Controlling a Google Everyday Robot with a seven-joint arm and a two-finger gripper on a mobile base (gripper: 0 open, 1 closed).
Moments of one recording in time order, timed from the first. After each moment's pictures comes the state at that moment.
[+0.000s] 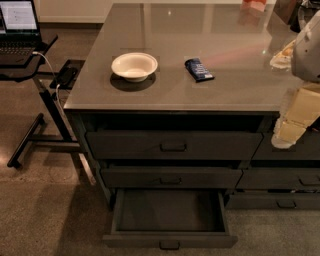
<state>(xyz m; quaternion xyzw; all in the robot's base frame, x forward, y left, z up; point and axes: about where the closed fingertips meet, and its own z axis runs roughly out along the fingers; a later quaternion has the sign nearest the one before) 0.438 -0.217 0.976 -0.60 0.78 -0.03 0.16</state>
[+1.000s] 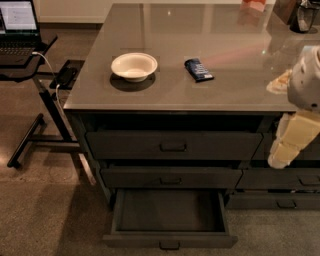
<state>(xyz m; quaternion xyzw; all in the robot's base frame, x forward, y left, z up) 0.433 -0.224 0.928 -0.60 0.79 0.01 0.16</state>
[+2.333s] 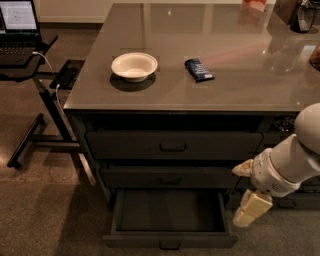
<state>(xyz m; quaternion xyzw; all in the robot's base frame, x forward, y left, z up) 0.389 -0.207 0.721 -0.59 0.78 0.14 0.14</state>
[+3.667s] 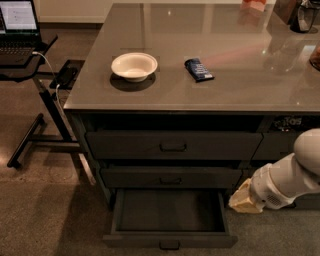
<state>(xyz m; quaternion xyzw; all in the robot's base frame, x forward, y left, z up) 0.391 -0.218 0.664 -0.53 0.81 0.17 0.16</state>
